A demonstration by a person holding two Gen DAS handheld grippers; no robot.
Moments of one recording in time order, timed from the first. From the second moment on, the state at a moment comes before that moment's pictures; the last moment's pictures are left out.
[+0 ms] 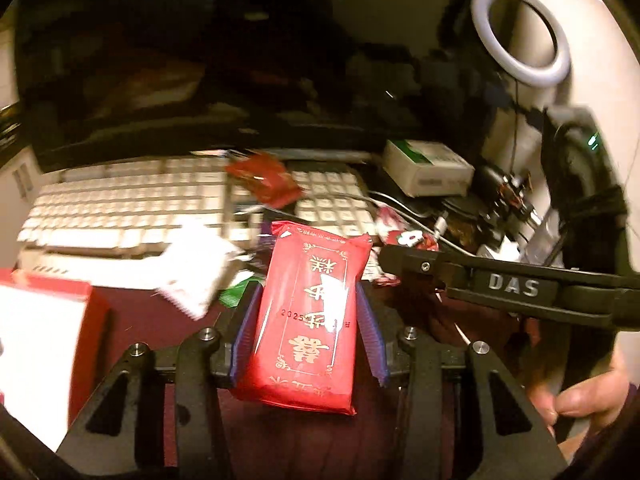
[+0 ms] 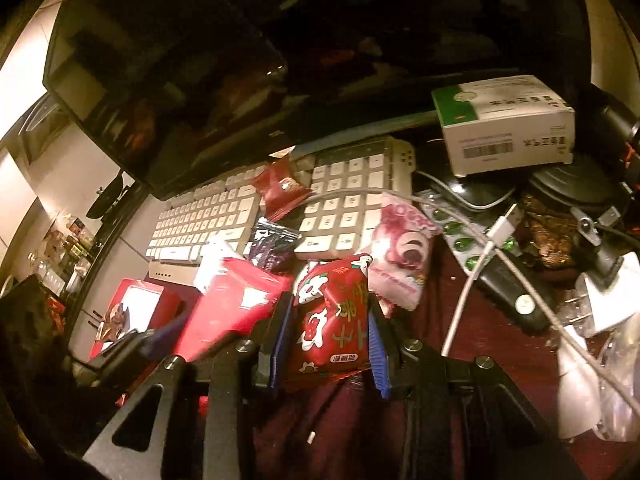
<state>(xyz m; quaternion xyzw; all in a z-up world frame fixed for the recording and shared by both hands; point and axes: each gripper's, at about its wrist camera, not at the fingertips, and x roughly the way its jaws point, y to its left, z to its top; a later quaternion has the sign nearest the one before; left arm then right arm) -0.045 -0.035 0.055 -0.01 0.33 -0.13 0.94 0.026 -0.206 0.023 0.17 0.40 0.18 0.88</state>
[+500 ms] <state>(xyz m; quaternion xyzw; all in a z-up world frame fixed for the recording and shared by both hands) -0.153 0.041 0.091 0.01 0.31 -0.10 0.95 0.020 -0.171 0.017 0.11 0.39 0.18 0.89</state>
